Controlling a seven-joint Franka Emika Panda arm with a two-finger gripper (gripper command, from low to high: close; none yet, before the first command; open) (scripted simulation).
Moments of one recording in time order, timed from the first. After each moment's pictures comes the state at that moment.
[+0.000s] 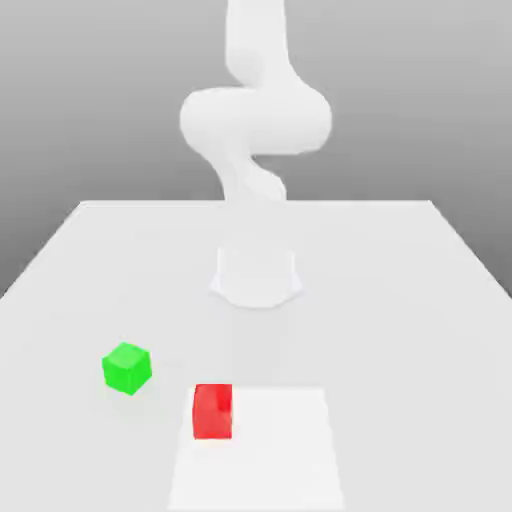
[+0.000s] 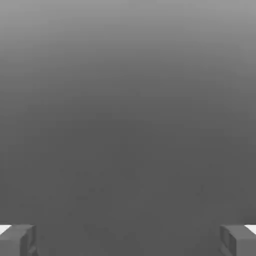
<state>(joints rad) -0.02 -0.72 0.01 -2.35 -0.03 2.35 0.81</state>
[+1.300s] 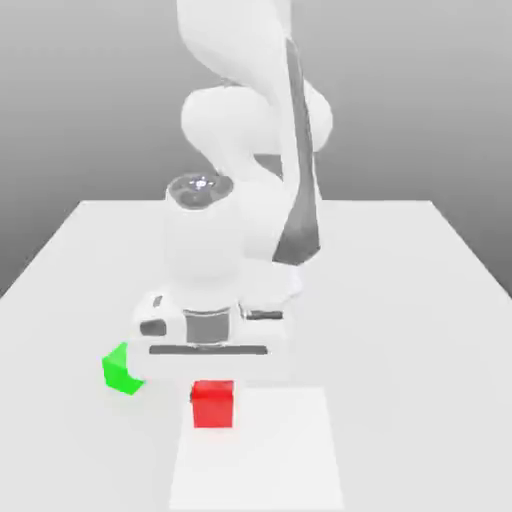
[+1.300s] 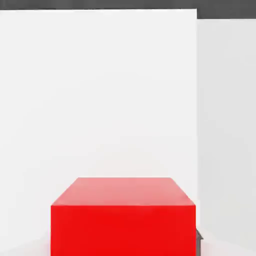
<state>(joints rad) -0.13 0.05 -0.02 -2.79 0.01 2.84 0.63</state>
